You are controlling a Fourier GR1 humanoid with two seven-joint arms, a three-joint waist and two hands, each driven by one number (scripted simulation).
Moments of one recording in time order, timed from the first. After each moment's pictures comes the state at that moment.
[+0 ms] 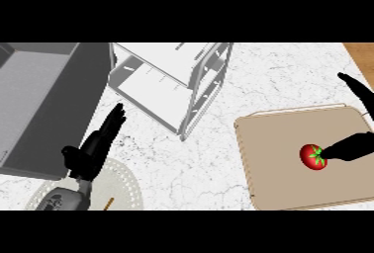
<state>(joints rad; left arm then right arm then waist) -0.12 0.27 -0.25 -1.37 0.20 0.07 -0.10 -0.29 -0.88 0.27 -1.64 0.07 0.03 0.64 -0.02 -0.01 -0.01</state>
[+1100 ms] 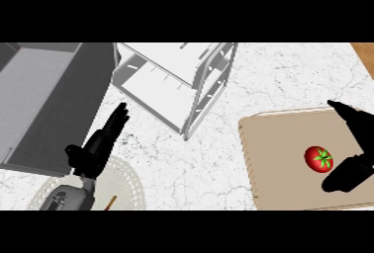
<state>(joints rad) -0.13 0.24 -0.22 -1.33 0.17 0.03 -0.12 -0.30 -0.92 0.39 -1.87 0.09 0.22 1.11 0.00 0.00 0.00</state>
